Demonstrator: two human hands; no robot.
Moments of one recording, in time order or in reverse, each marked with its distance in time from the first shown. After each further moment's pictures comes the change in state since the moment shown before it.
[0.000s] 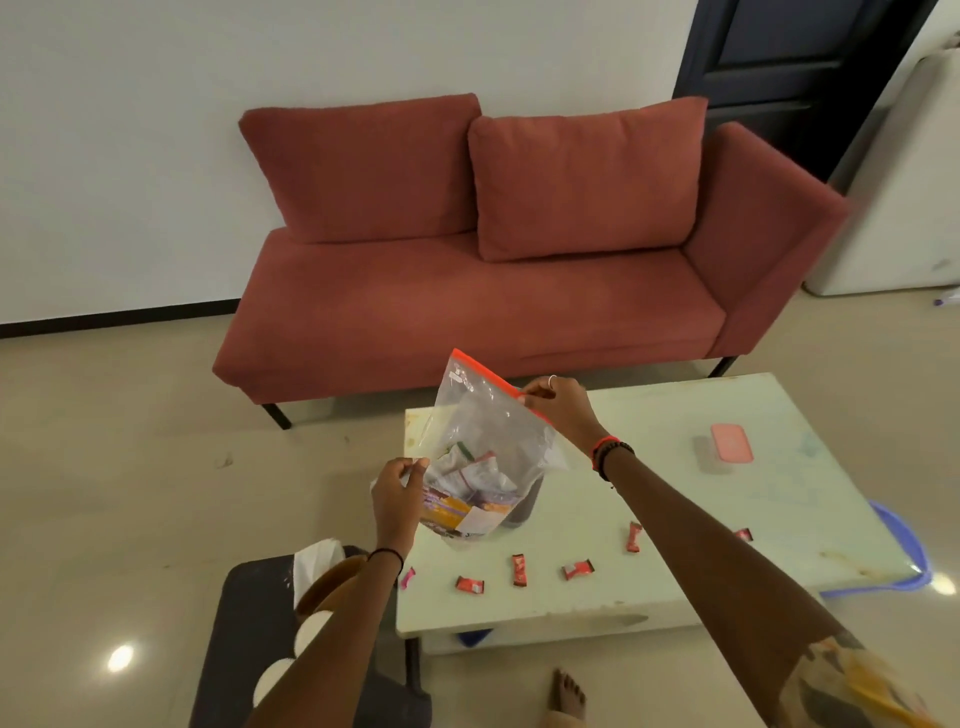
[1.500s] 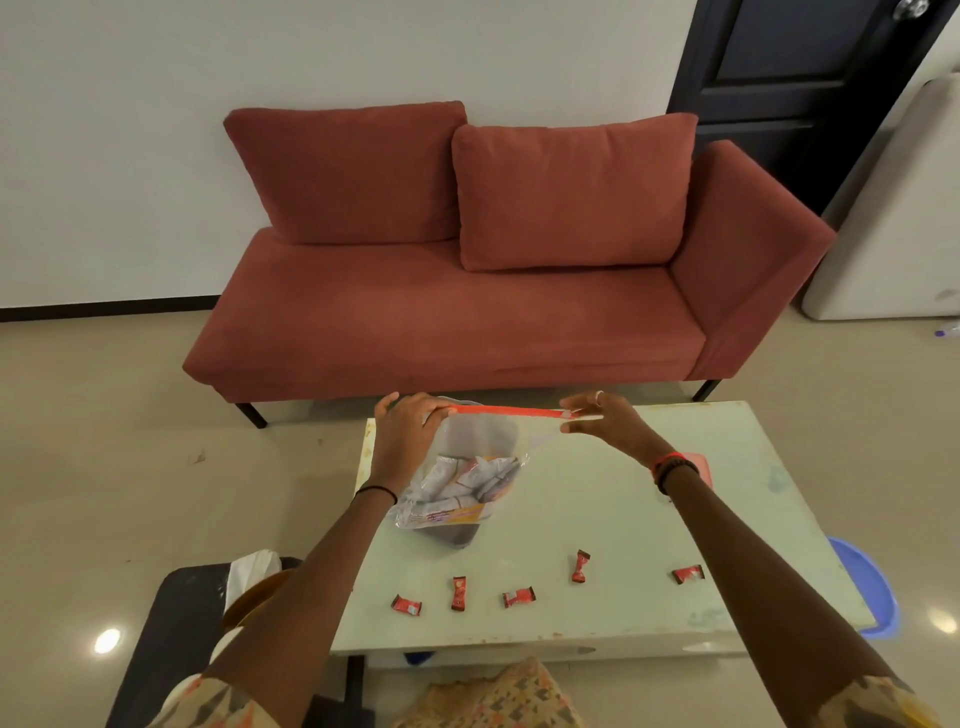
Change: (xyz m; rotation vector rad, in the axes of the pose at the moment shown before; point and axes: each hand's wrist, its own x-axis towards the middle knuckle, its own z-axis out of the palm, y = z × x) left_hand 0.030 0.127 0.112 0.435 -0.060 0.580; right_hand 0.035 0.103 -0.168 0.009 -0.208 -0.029
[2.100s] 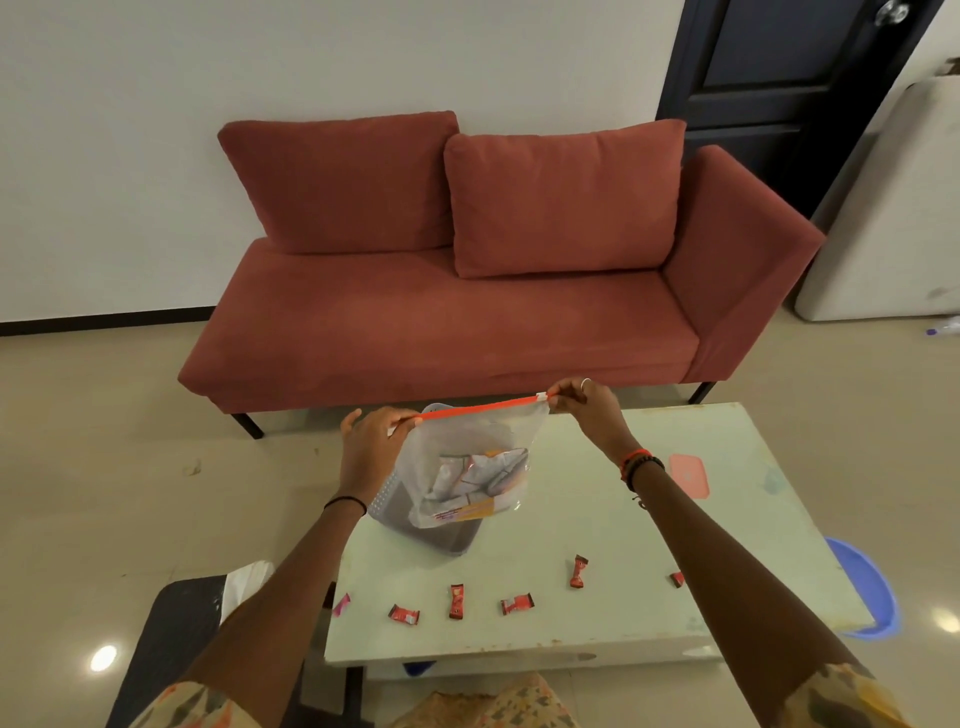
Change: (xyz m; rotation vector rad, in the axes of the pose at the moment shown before) left_hand -0.006 -0.032 -0.010 0.033 -0.019 -0.117; right_hand 0.013 -0.017 0.018 0.168 0.253 -0.055
